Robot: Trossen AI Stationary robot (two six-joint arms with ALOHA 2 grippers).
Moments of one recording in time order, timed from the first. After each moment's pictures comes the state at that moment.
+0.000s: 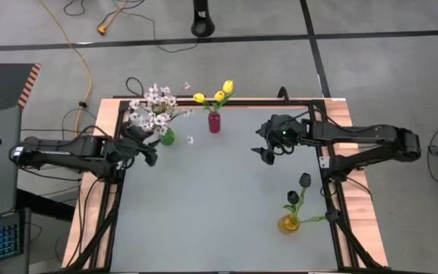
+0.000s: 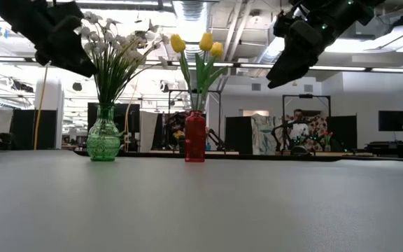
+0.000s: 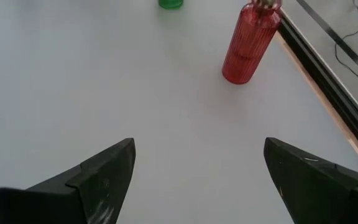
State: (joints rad) left arm -0.02 0.61 0.60 -0.70 -0.68 -0.44; right arm -0.22 1.15 0.83 -0.36 0.08 0.03
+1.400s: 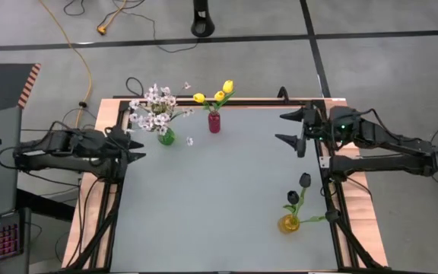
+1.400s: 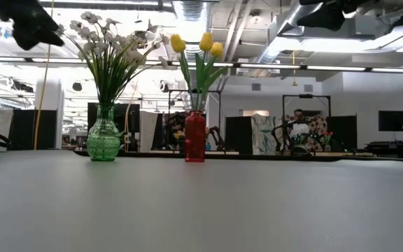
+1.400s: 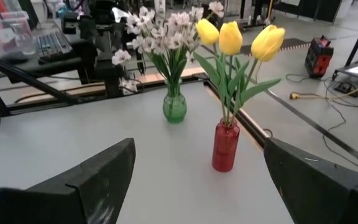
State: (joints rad) left arm -0.02 0.38 0.77 -0.96 -0.22 -0.41; right arm -0.22 0.67 0.83 -0.38 0.08 0.04
